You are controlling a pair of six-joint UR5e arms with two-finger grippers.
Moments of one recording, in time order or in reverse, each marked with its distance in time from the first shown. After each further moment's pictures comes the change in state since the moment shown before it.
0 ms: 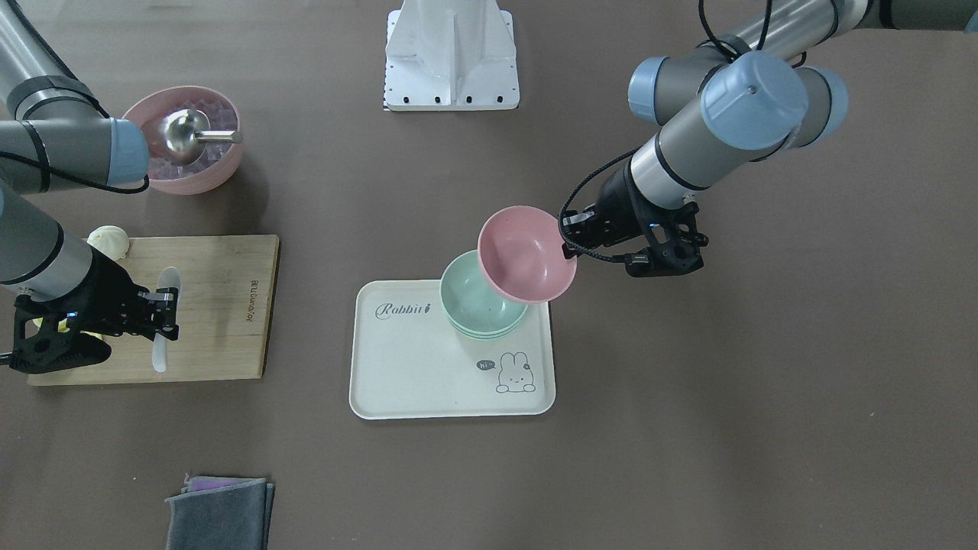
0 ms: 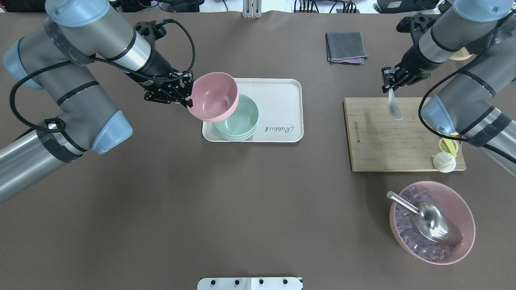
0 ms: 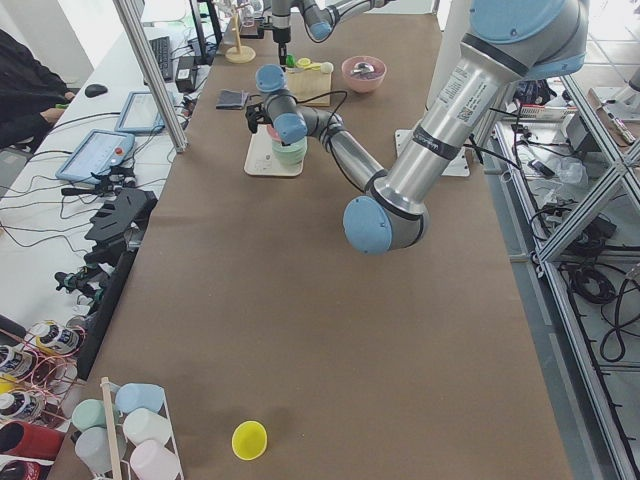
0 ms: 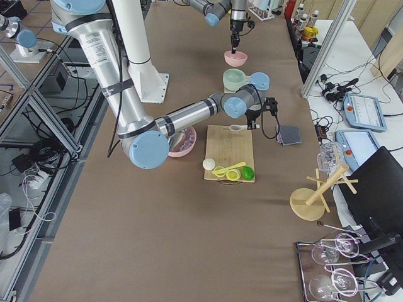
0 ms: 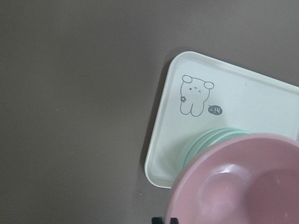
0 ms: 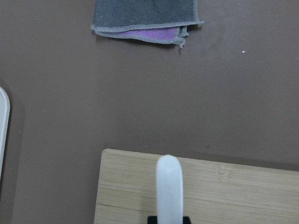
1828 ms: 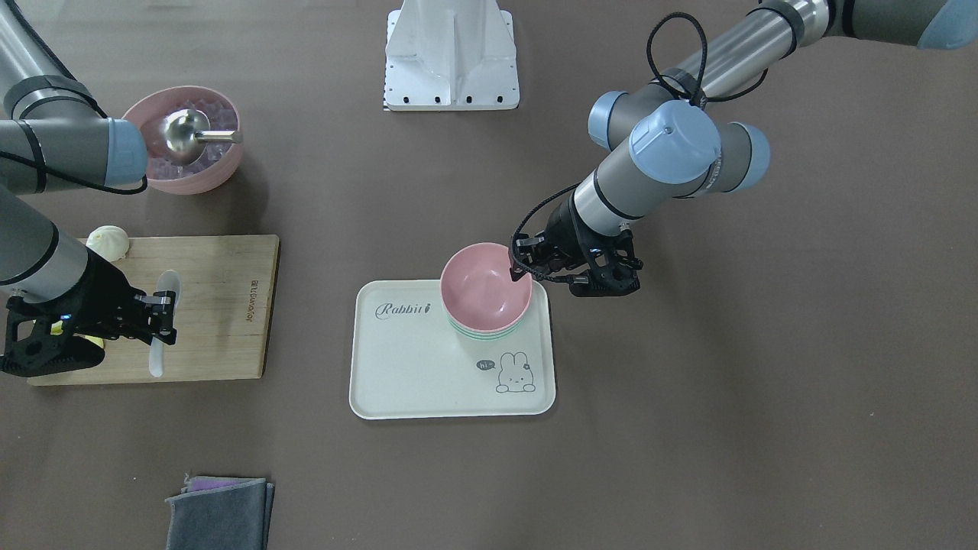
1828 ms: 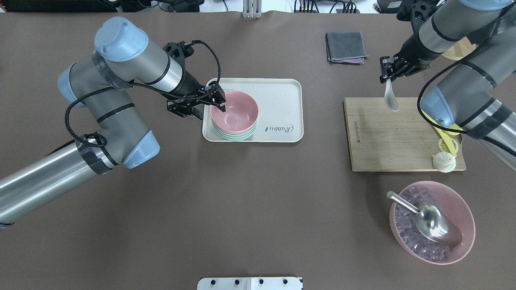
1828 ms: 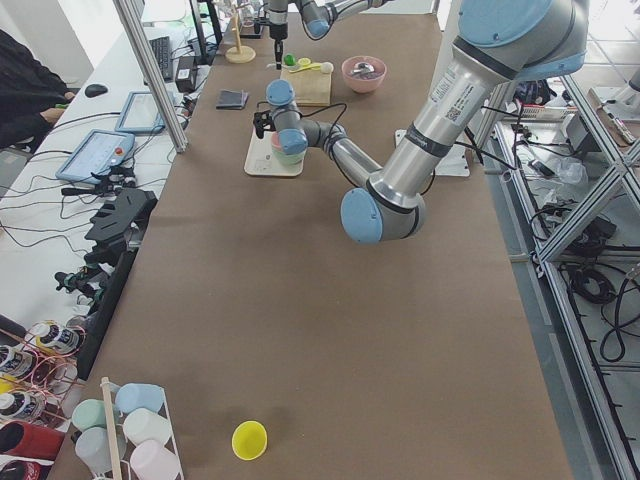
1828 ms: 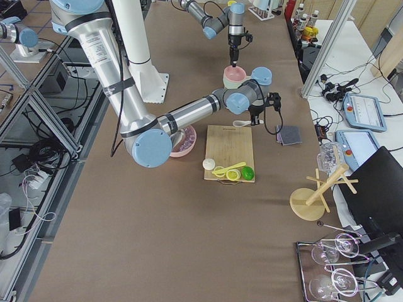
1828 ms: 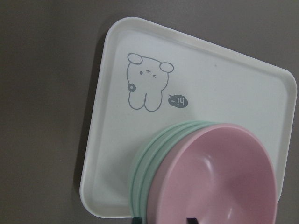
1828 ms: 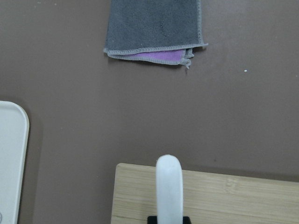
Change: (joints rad) left arm 0.070 -0.055 0.116 -0.142 0.113 -0.058; right arm 0.021 0.046 0.013 0.000 0.005 0.060
